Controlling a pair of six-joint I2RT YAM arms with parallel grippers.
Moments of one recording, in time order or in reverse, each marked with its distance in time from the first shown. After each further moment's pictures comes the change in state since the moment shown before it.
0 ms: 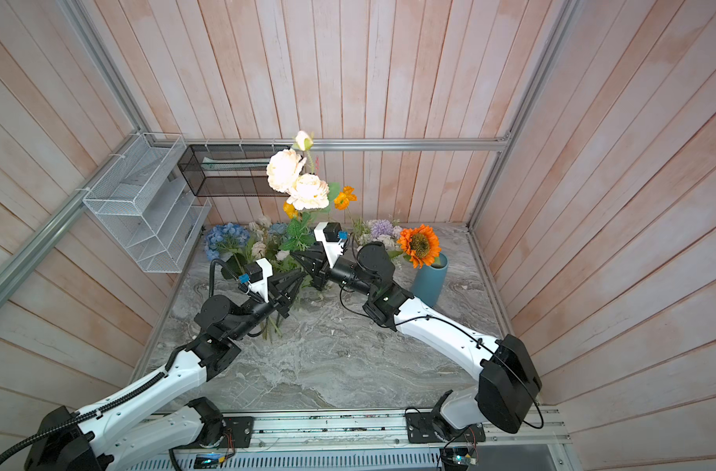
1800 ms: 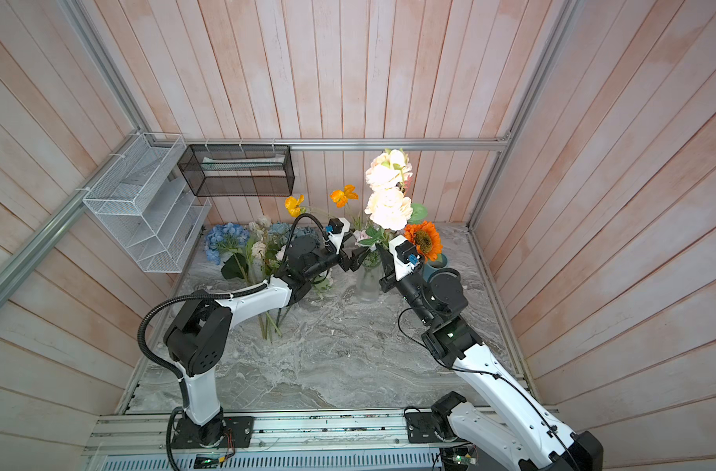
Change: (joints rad) left arm 0.000 0.928 0.746 0.043 0.141 0.068; right arm -0.247 -0.524 -0.318 -0.156 0.369 -0.390
